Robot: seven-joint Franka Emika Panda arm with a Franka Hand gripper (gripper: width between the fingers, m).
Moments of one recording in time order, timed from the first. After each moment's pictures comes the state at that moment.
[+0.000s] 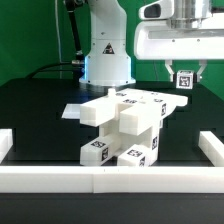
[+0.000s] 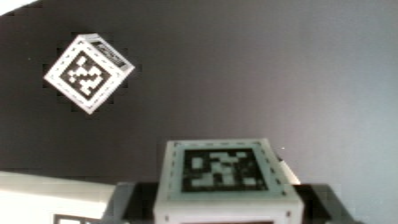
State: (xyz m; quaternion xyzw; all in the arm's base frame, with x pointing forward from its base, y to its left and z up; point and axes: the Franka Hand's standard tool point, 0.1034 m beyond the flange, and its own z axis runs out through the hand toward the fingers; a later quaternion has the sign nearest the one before) arm 0.442 0.129 0.108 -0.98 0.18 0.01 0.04
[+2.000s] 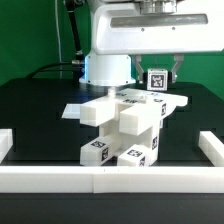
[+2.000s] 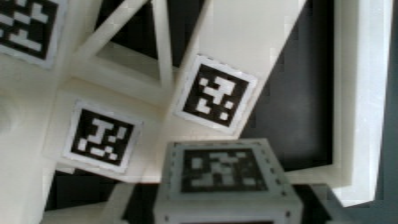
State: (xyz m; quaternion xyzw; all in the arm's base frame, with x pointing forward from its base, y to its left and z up) arm 0.559 0.042 0.130 -1.00 0.07 -0.04 0.03
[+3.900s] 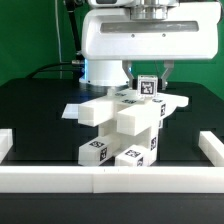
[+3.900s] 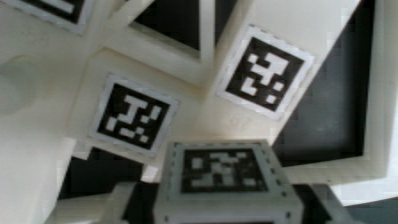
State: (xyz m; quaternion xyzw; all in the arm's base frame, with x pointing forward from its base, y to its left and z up) arm 0.569 0.029 0.122 -1.00 0.07 -0.05 0.02
